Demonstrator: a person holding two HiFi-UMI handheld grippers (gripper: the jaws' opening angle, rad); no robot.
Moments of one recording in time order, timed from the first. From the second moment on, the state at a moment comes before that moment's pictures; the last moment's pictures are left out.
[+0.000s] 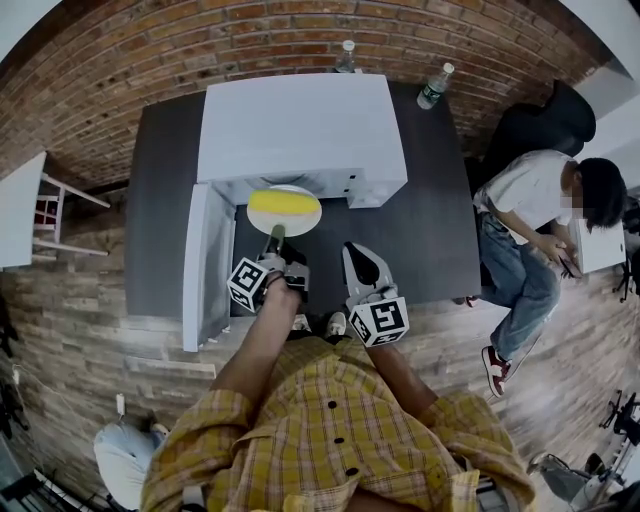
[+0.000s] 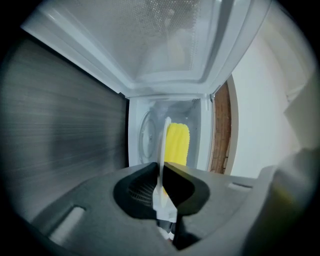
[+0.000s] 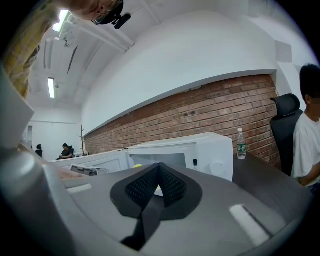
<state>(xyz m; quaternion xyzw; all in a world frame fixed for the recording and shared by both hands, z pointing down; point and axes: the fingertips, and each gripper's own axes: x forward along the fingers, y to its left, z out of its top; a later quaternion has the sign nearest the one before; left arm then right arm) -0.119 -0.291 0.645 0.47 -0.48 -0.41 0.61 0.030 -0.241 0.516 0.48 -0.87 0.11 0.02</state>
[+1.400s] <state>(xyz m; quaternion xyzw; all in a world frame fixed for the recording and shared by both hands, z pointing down) -0.128 -0.365 0.704 0.42 -0.53 -0.40 0.62 0.017 -0.265 0.524 0.45 -0.88 0.11 0.04</state>
